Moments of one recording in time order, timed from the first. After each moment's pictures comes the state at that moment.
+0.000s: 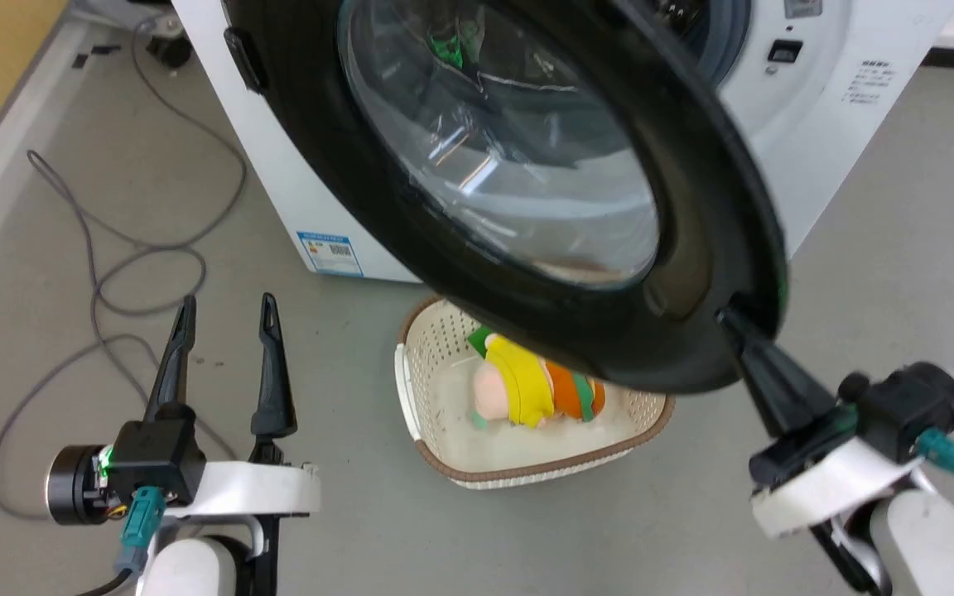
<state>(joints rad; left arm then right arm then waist) -0.13 0.06 -0.02 -0.02 -0.06 0.07 -0.26 -0.26 -0.32 0.30 0.13 0.27 0.13 -0.26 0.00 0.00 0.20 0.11</state>
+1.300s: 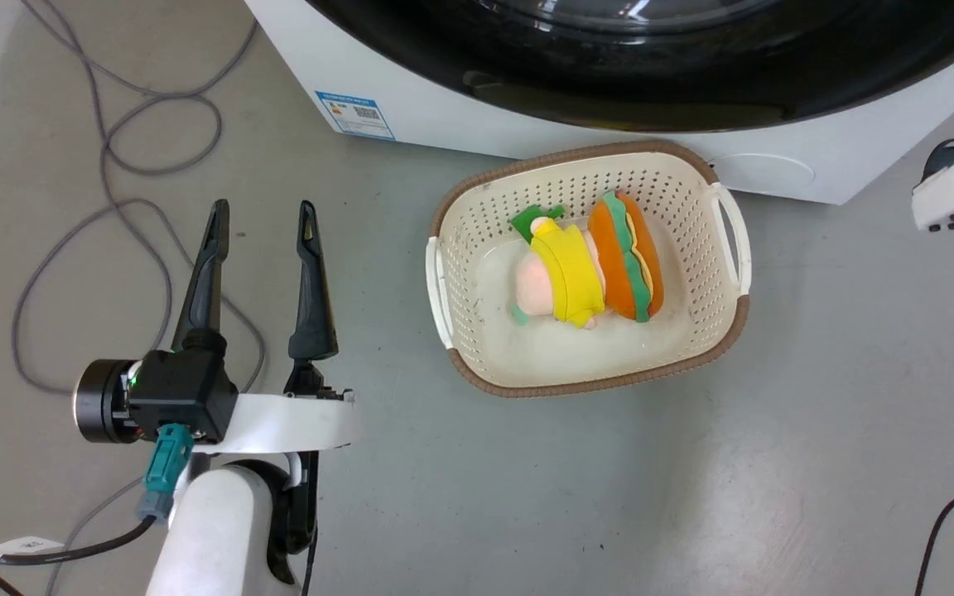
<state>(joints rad) -0.28 0.05 -0.11 -0.04 -0.09 0.12 -0.26 -0.88 -0.27 -0.07 0.68 0.18 0.13 -0.26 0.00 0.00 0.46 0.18</state>
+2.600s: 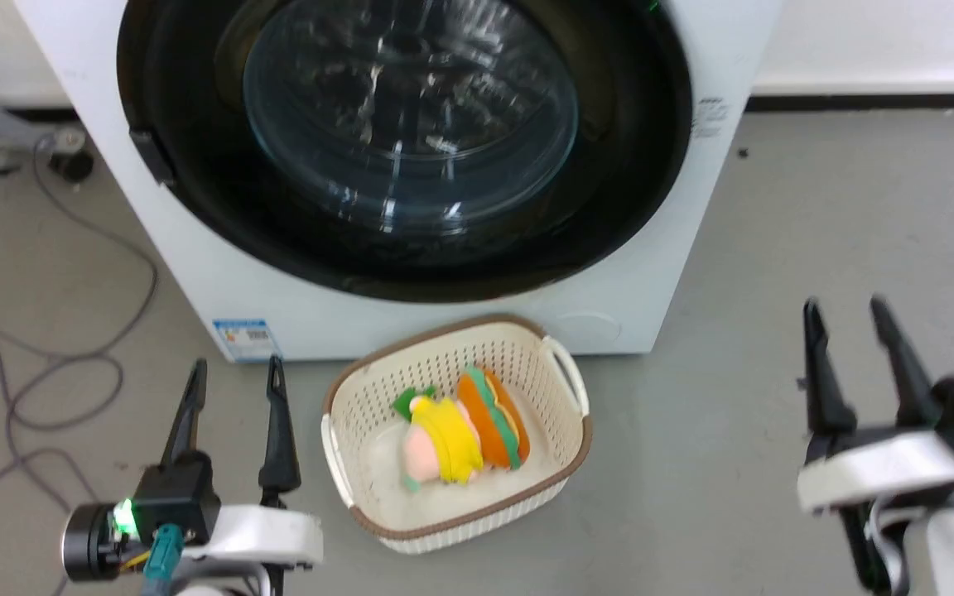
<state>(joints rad) -0.06 0.05 -0.02 0.04 -0.04 0.09 -0.26 -0.23 -0.08 -0.09 0.22 0.16 0.13 -0.26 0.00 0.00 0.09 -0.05</state>
